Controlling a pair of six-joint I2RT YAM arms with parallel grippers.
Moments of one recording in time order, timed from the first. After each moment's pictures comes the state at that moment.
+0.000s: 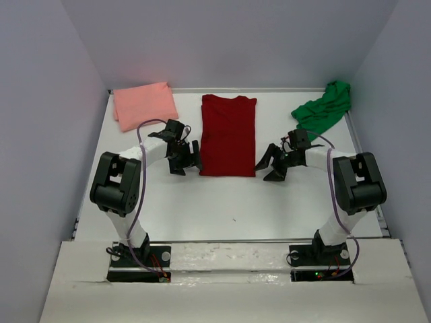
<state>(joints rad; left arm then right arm) -0.33 1.75 1.10 -0.51 0.27 -0.49 0.17 1.72 0.89 -0.27 -0.62 0.71</state>
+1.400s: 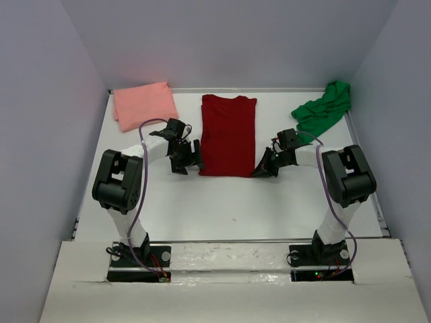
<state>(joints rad) -0.33 1.79 1.12 -0.51 0.30 -0.48 0.26 1.84 0.95 -0.22 -0.57 0.73</state>
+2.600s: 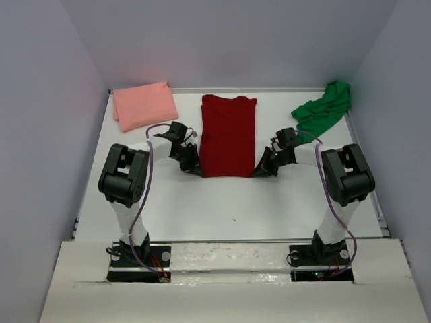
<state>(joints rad) -0.33 1.88 1.12 -0.44 0.50 -0.48 0.26 1.85 0.98 -0.25 -0.57 0.72</state>
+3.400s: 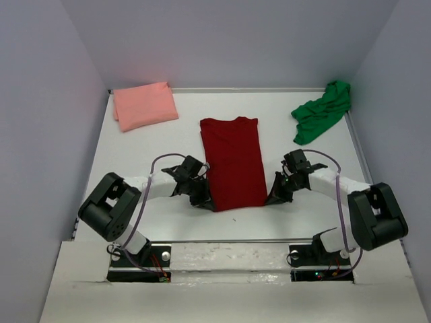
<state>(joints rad) -0.62 1.56 0.69 -0.24 0.46 -0.75 0.32 1.45 0.67 -0.48 -0.45 0.67</state>
